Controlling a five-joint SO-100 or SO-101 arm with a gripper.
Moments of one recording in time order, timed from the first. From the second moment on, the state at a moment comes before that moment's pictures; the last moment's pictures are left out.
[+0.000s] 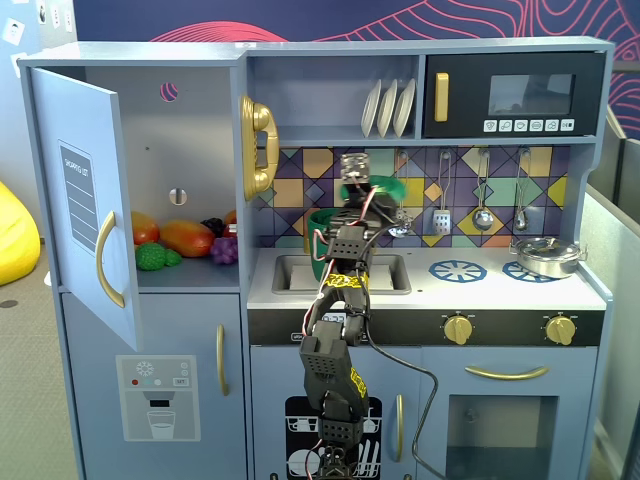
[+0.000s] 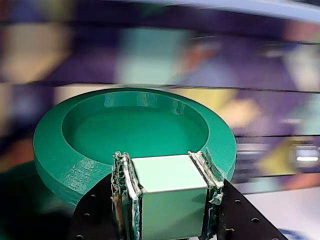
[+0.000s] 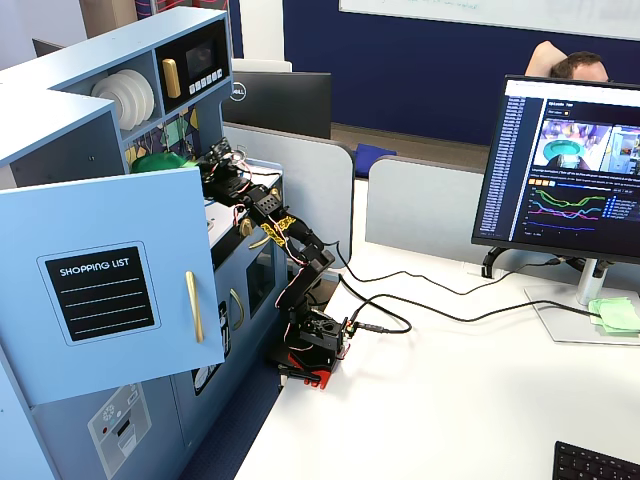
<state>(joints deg) 15.1 120.6 86.9 22.0 -99.3</state>
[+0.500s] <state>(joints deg) 29.4 117.0 106.8 1.2 -99.8</state>
